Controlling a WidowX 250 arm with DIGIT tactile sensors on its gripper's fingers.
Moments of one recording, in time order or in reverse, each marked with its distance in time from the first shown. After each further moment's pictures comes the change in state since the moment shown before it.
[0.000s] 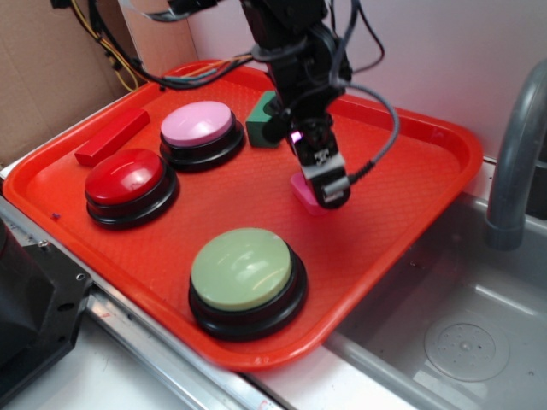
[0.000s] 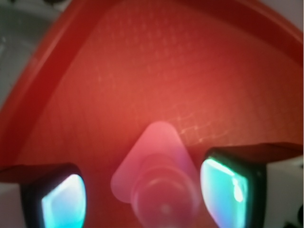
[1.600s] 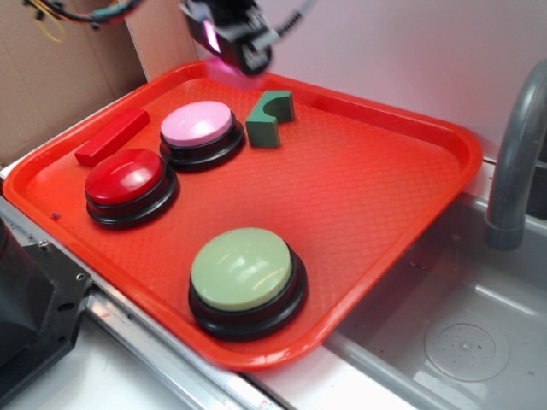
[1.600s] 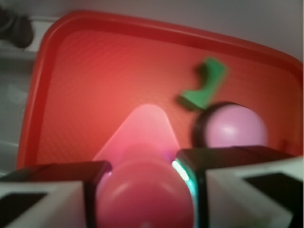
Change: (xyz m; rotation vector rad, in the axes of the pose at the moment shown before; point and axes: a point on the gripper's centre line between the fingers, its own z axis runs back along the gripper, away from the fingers) arm -0.035 0.026 0.136 0.145 0.037 0.405
